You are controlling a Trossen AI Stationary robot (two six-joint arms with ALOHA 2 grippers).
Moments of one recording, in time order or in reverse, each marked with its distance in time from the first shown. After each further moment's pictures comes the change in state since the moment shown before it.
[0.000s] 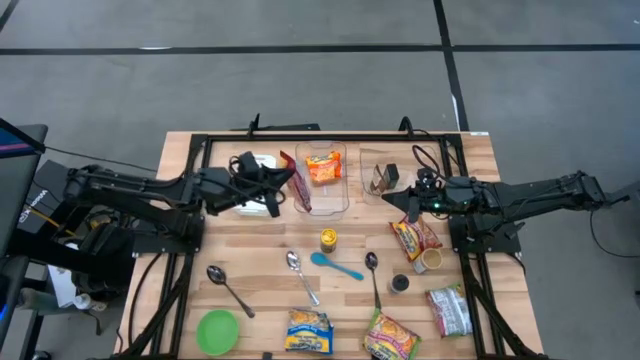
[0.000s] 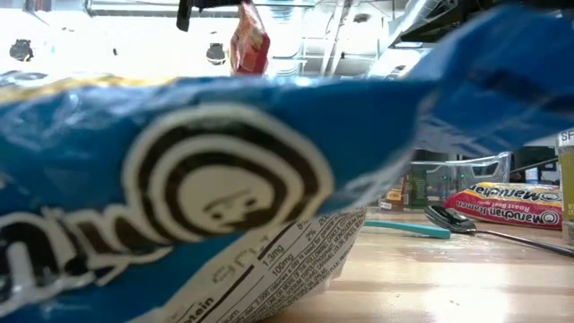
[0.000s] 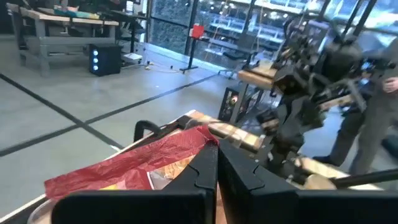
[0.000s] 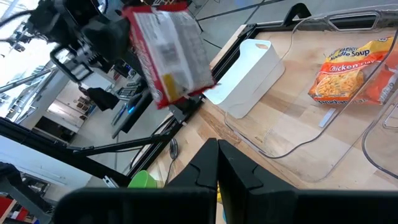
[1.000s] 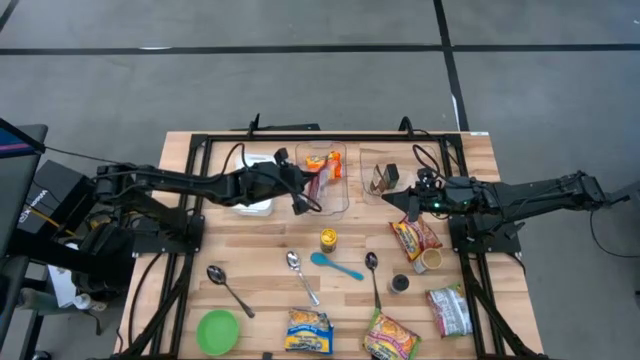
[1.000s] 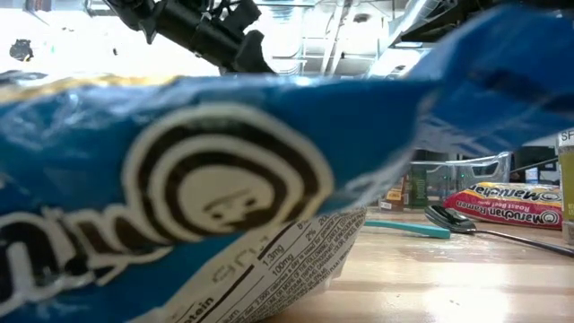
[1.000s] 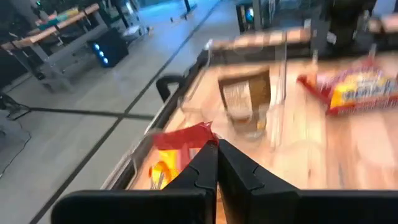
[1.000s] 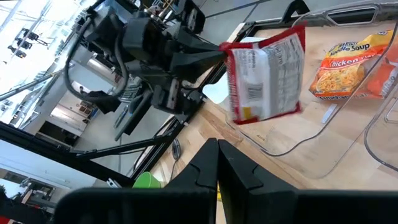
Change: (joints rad) left arm 0.201 0.341 0.000 0.072 0.203 0.441; right arm 0.000 0.000 0.000 -0.002 0.000 0.034
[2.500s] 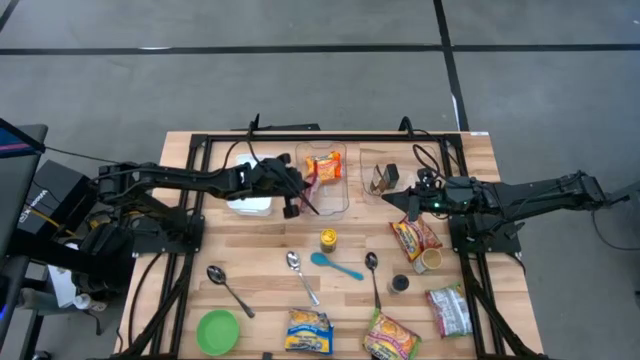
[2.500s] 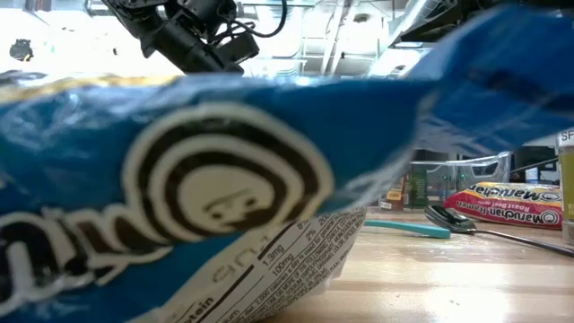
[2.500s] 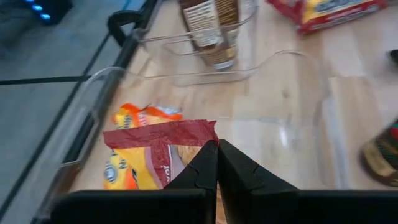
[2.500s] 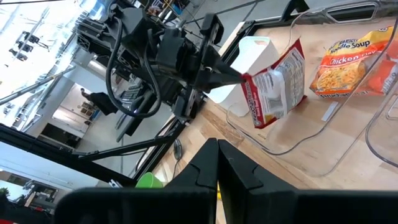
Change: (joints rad) left arm 0.081 0.023 -0.001 -0.222 0.216 0.044; right arm 0.000 0.000 0.000 0.000 -0.001 0.018
